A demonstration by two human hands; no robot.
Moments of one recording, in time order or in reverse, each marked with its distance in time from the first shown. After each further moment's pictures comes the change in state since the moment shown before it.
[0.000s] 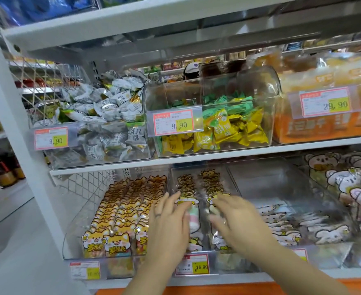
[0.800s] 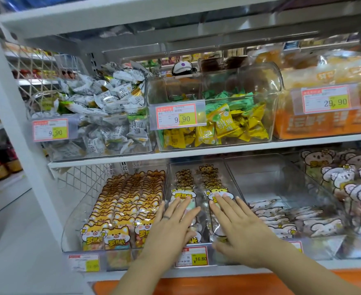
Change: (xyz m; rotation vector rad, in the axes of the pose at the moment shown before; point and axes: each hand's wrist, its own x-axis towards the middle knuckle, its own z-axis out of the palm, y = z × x) left_hand -0.006 -0.028 0.024 0.260 -0.185 0.328; right_hand -0.023 0.021 0.021 -0.314 -0.142 -0.218
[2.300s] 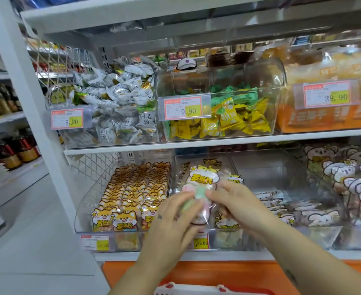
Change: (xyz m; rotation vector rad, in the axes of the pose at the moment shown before) left_hand -0.042 0.022 -0.036 -0.340 0.596 0.132; right_hand 0.013 -0.031 -0.092 1.535 -0.043 0.415
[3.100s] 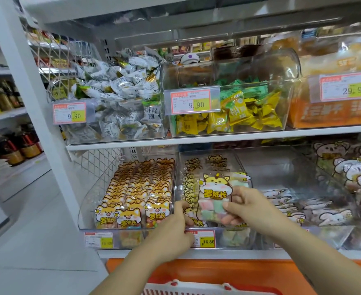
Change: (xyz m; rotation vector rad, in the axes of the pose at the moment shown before) left_hand 0.012 -0.011 -0.004 -0.264 -0.802 -0.736; right_hand 0.006 0.024 -0.011 -0.182 -0.002 0.100
